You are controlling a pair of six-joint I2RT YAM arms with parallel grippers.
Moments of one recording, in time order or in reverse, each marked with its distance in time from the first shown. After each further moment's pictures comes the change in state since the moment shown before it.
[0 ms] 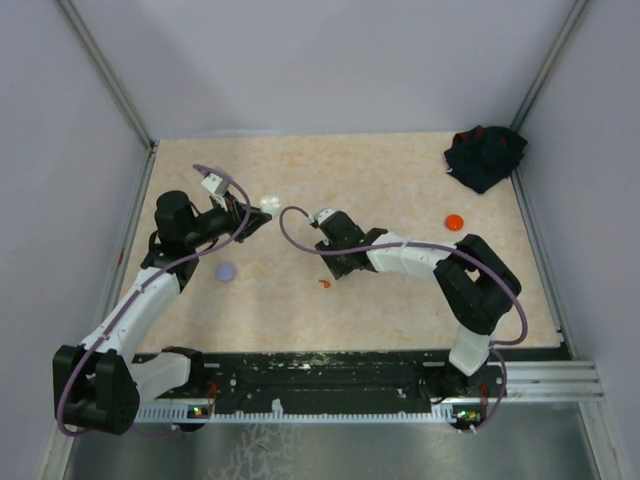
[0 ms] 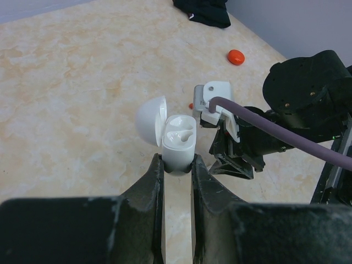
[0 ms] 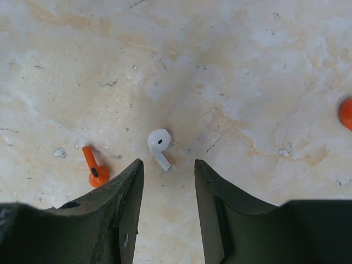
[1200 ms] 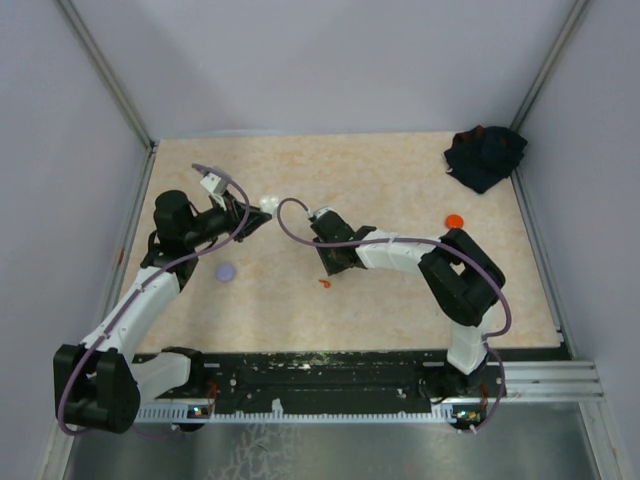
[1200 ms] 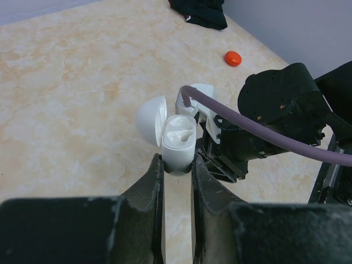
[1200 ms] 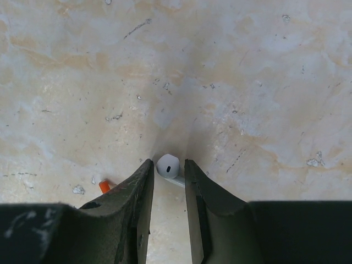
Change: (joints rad) left arm 0.010 0.006 0.000 0.015 0.022 -0.006; right arm 0.018 0.098 0.082 -0.011 0.026 0.177
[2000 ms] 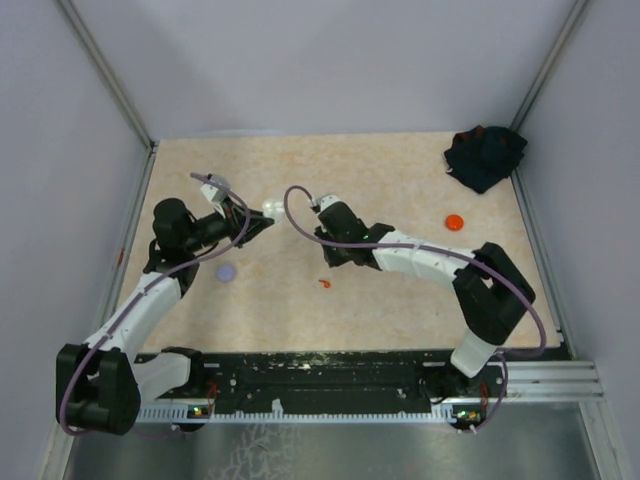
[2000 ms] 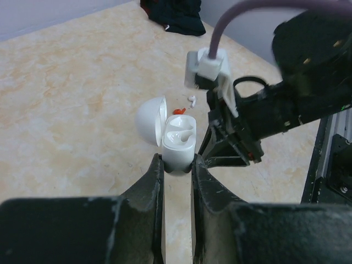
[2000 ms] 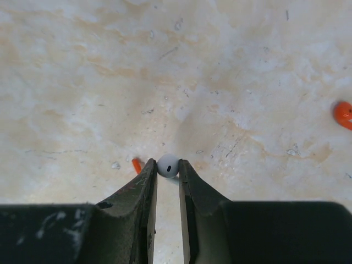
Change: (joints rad) left arm 0.007 -0.006 -0.066 0.134 0.086 -0.016; right arm 0.004 -0.132 -0.024 0.000 -0.025 -0.010
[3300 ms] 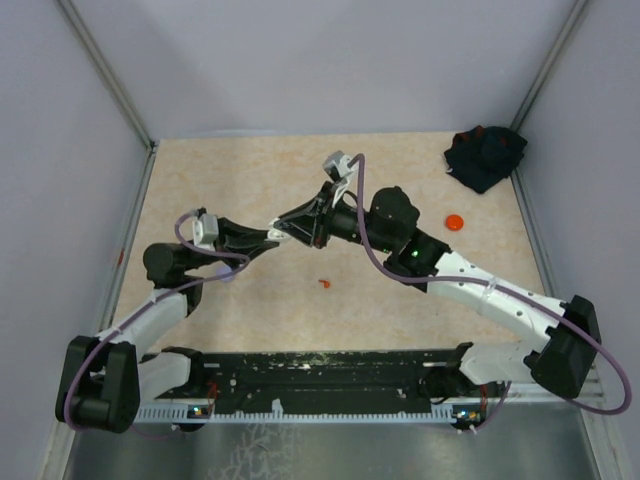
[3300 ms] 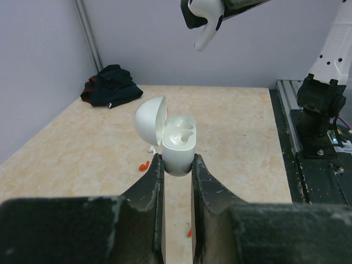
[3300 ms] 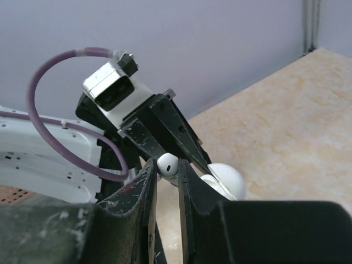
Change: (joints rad) left arm -0.019 0.011 -0.239 0.879 0.297 -0.185; right arm 0.072 -0.474 -0.032 0.550 -0.452 0.124
